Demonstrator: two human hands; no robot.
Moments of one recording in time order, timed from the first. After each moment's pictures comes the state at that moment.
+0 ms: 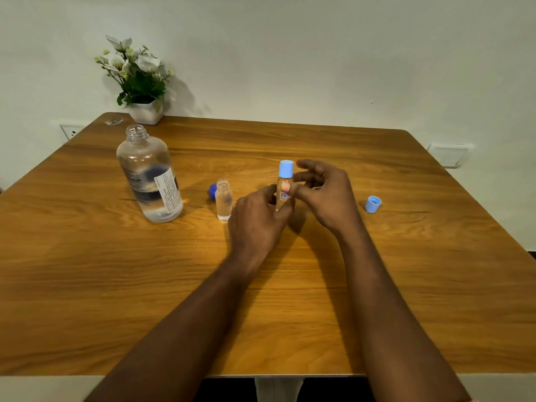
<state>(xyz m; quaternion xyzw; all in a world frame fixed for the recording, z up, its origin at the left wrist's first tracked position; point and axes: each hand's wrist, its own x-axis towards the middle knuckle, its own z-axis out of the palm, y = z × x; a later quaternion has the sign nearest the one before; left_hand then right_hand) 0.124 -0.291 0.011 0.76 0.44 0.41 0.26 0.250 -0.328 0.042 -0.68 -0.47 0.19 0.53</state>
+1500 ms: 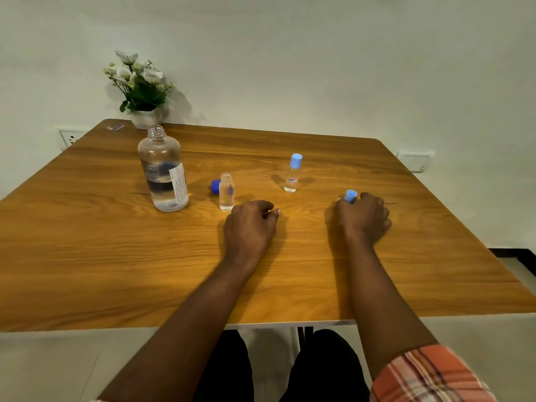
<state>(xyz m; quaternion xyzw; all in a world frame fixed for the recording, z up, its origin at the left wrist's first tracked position) 0.093 -0.328 0.013 0.76 0.46 0.38 0.25 0.286 -0.381 0.011 -0.91 -0.17 -0.06 0.37</state>
